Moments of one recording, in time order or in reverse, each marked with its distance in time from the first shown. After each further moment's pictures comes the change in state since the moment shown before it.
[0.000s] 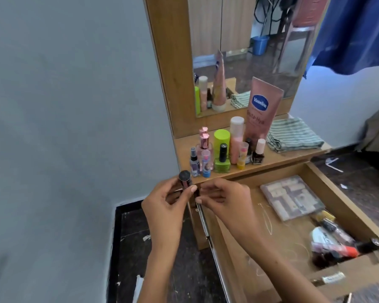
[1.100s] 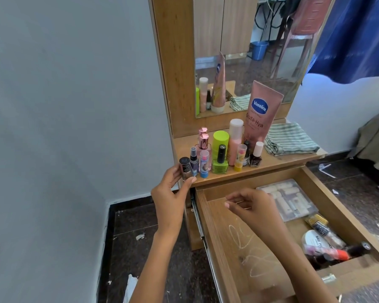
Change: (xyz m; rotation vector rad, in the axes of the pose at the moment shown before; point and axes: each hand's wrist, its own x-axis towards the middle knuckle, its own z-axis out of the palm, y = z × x) left_hand 0.023 -0.037 0.027 0.020 0.023 0.079; right_hand -0.005 0.044 -0.046 -0.244 -0.014 0.109
